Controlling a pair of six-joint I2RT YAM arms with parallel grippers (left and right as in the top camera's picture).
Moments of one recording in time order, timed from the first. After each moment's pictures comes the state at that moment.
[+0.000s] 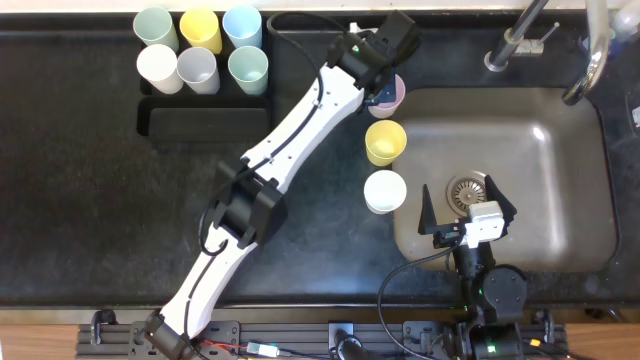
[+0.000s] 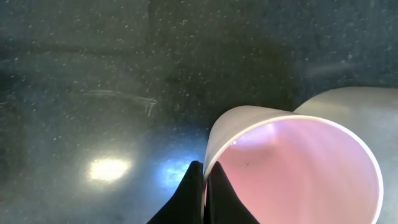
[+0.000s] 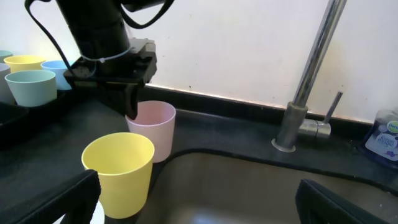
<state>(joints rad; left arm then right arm) -0.68 2.54 2.56 -1.23 -0.16 -0.73 0.11 0.01 0.02 -0.02 -0.04 -0.08</state>
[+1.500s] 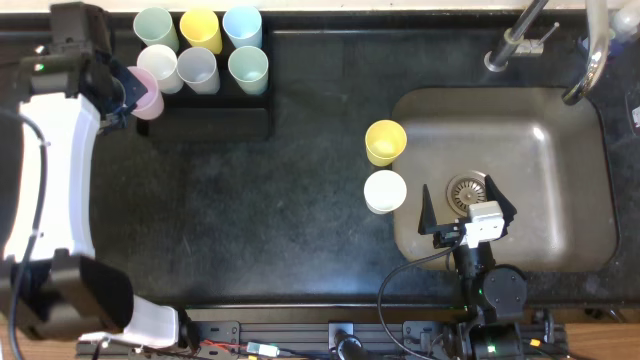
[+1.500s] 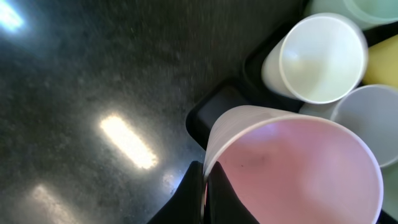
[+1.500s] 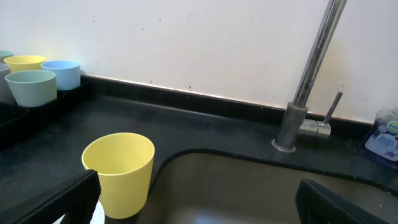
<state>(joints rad) 0.13 1.71 1.62 -1.10 -0.22 -0.66 0.11 0.01 0.02 -0.02 -0.04 -0.08</state>
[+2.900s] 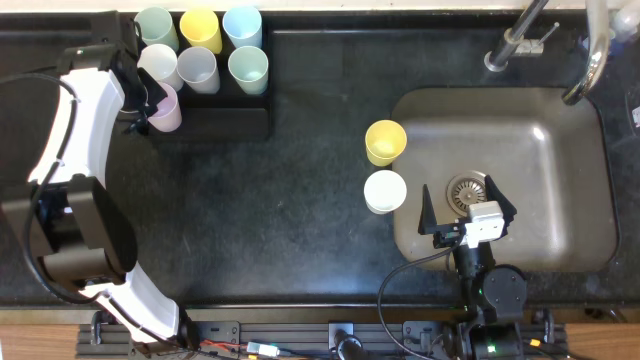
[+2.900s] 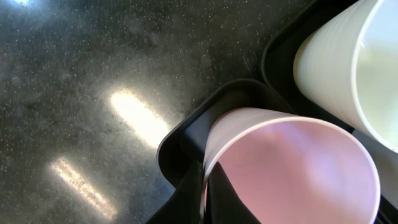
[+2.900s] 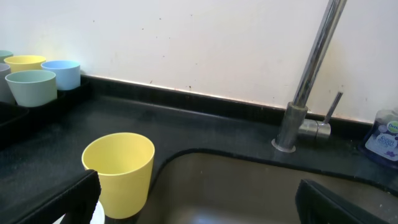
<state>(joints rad) 0.13 1.94 1.61 -1.00 -0.21 -0.67 0.11 0.01 0.02 -0.02 -0.04 -0.08</state>
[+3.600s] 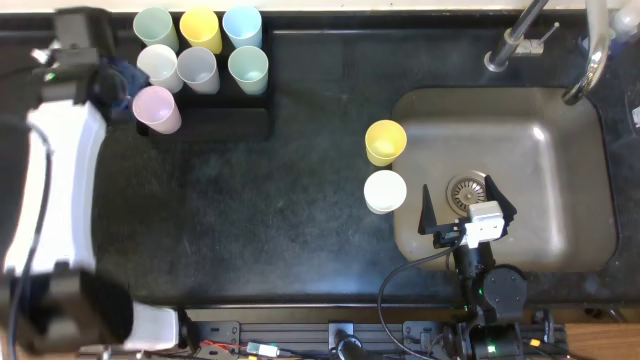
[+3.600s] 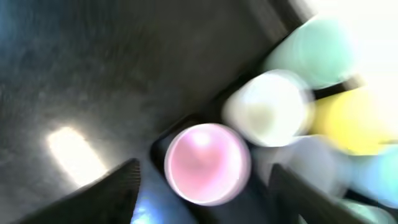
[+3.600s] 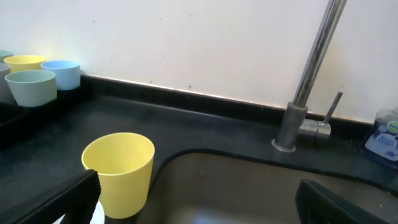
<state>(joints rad) 0.12 1.61 1.53 -0.87 -0.23 -0.80 0.11 0.01 0.02 -0.02 -0.04 -0.08</state>
